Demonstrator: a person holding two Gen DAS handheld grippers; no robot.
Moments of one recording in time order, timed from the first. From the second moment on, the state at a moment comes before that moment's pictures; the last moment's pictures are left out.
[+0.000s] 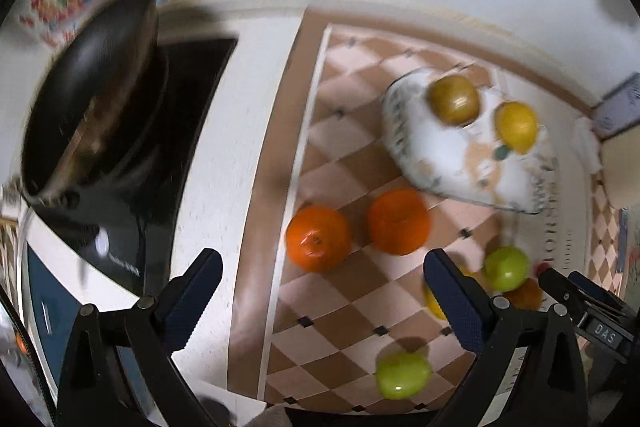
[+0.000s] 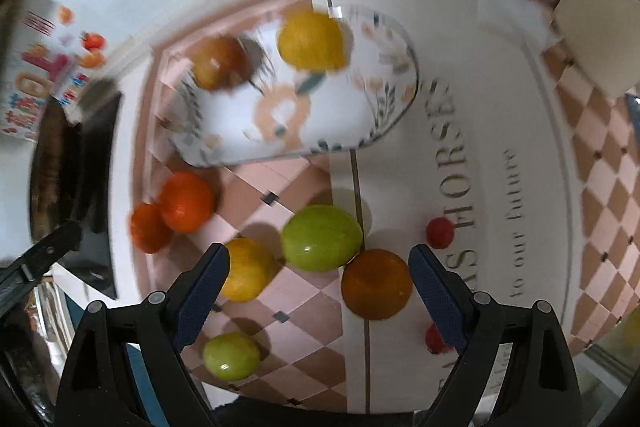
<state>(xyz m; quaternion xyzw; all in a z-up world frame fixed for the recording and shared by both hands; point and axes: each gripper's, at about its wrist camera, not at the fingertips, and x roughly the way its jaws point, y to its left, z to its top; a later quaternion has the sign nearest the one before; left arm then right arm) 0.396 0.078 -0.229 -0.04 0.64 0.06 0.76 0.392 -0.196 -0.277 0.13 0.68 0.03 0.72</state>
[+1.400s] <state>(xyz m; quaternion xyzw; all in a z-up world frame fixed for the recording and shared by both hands) 0.355 0.026 -0.324 -0.05 0.71 -0.02 0.70 0.401 -0.147 -0.345 0.05 0.73 0.08 0.68</state>
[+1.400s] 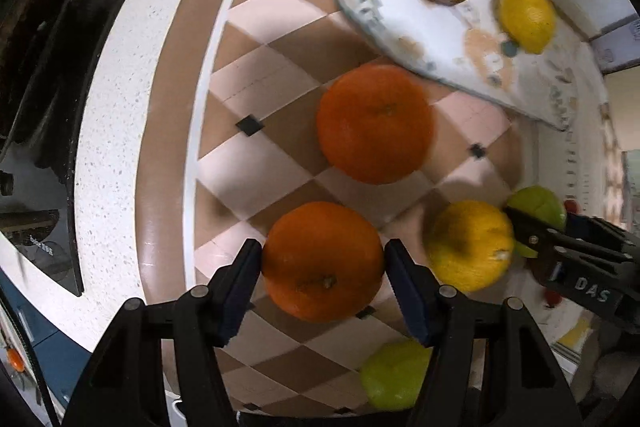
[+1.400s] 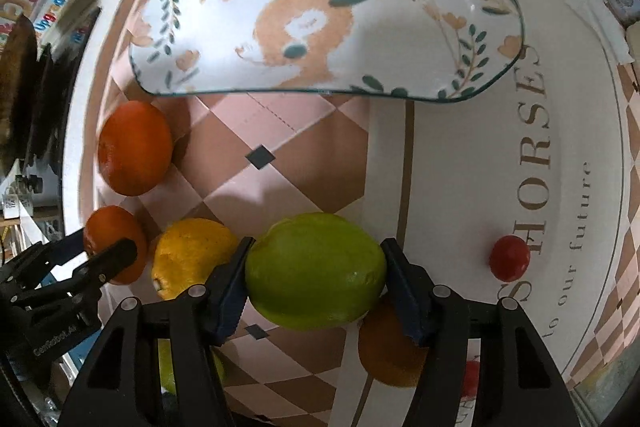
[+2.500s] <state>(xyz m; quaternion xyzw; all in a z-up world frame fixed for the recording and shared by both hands) 0.543 0.011 -0.322 -0.05 0.72 -0.05 0.69 0.518 -0.121 -0.359 0.15 0.70 0.12 0.68</state>
